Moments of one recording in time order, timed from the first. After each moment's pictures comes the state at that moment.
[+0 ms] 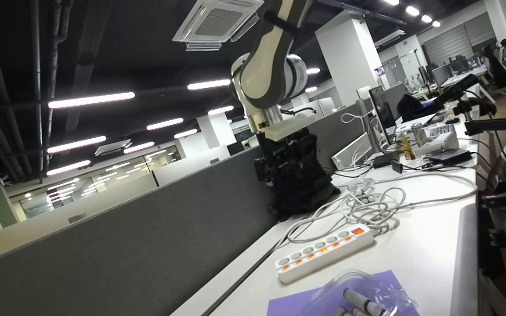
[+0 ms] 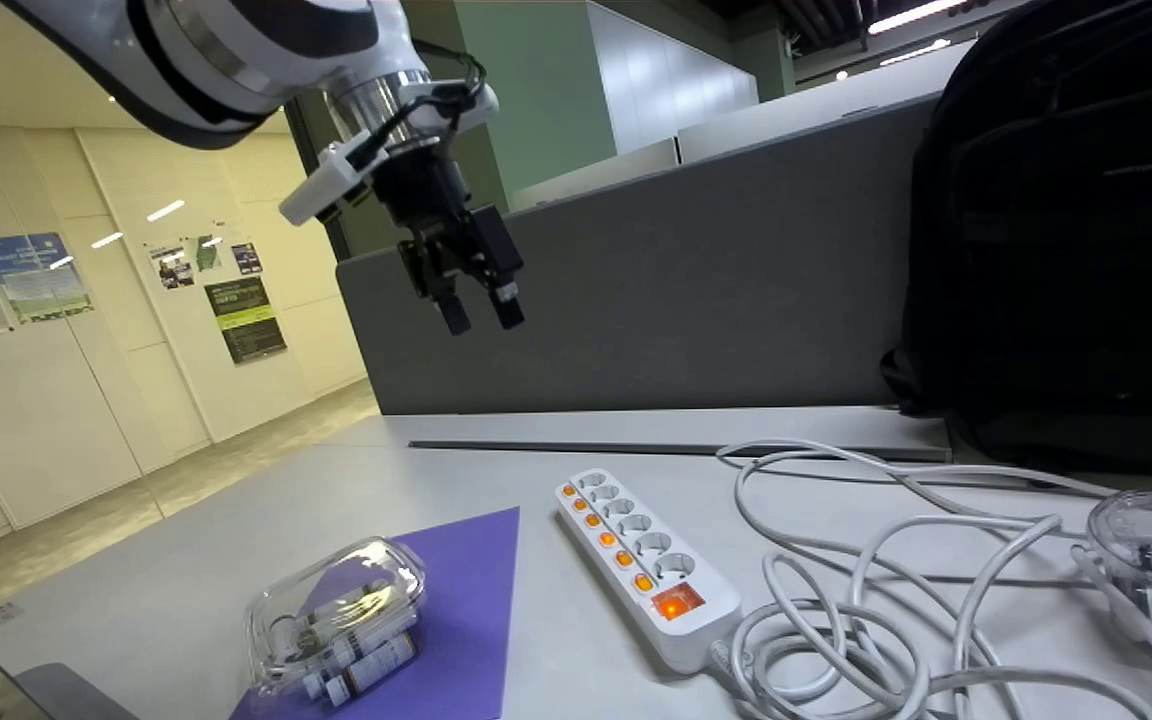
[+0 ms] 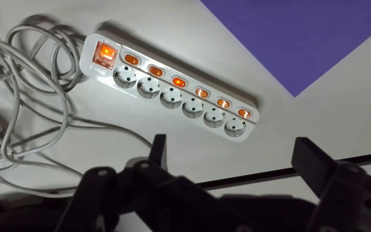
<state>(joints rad) -0.06 -0.02 0.07 -2.30 -0.11 2.41 0.37</state>
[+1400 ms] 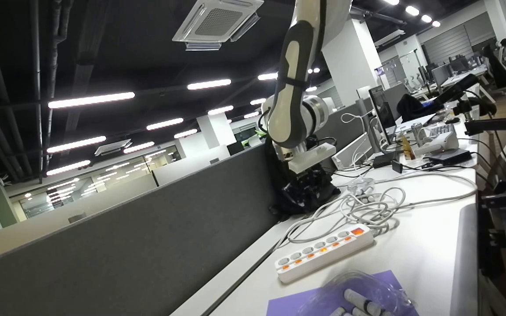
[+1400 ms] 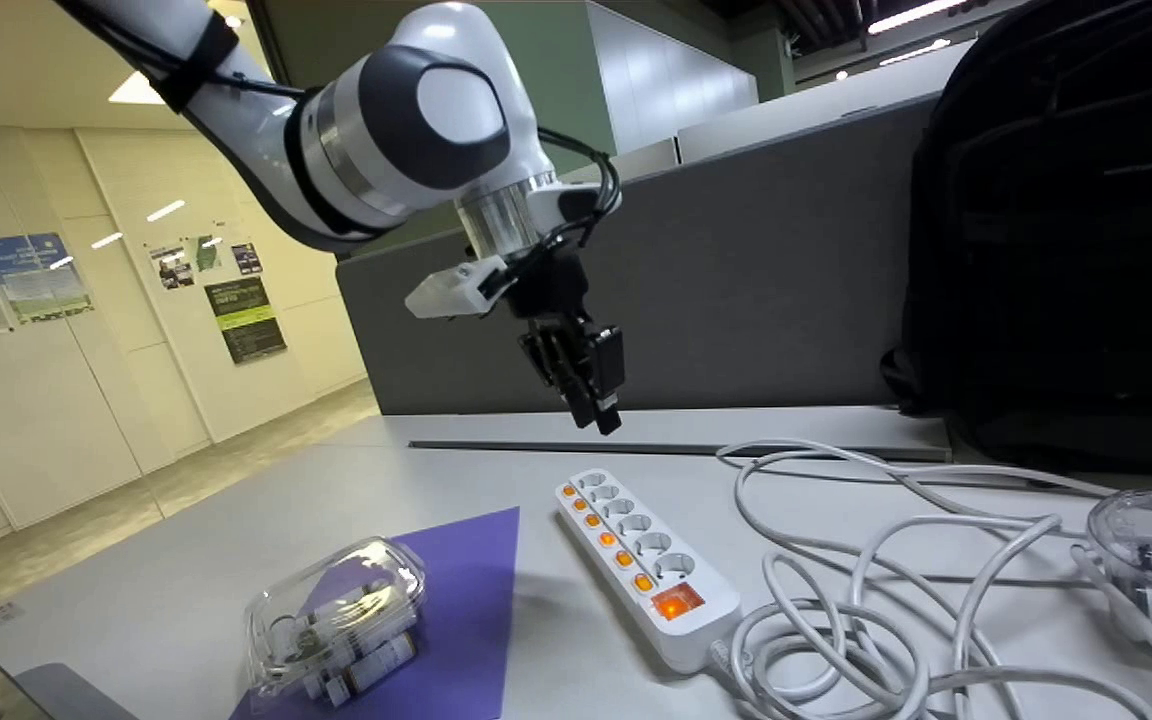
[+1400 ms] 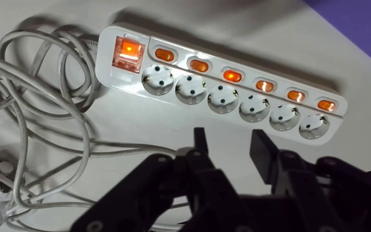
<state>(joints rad) -0.06 0.22 -0.08 -2.27 -0.08 2.63 0.37</state>
